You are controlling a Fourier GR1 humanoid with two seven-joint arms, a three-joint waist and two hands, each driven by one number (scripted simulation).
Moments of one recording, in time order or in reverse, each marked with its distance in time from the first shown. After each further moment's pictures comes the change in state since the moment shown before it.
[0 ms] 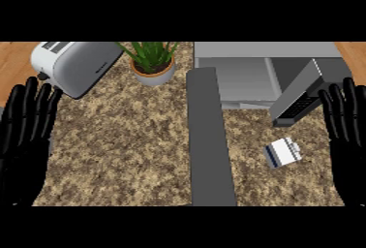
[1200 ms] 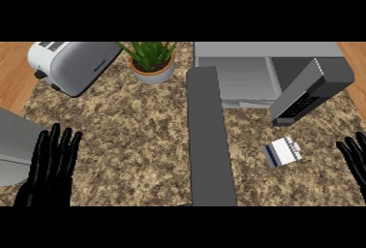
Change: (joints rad) left arm 0.315 -0.070 -0.101 0.083 0.189 0.000 -0.184; right arm 0.319 -0.111 -0.234 0.124 -0.243 0.440 -0.171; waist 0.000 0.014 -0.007
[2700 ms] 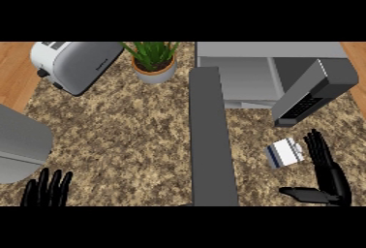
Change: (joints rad) left arm 0.286 0.041 -0.029 0.017 0.019 -0.133 -0.268; right arm -0.400 -0.002 -0.100 1.107 0.345 -0.144 -0.635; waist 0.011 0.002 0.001
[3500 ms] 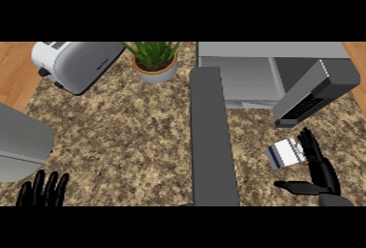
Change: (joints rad) left arm 0.012 0.011 0.009 -0.017 0.020 -0.017 0.006; right arm -0.213 -0.067 -0.005 0.463 0.065 -0.092 -0.195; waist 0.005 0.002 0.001
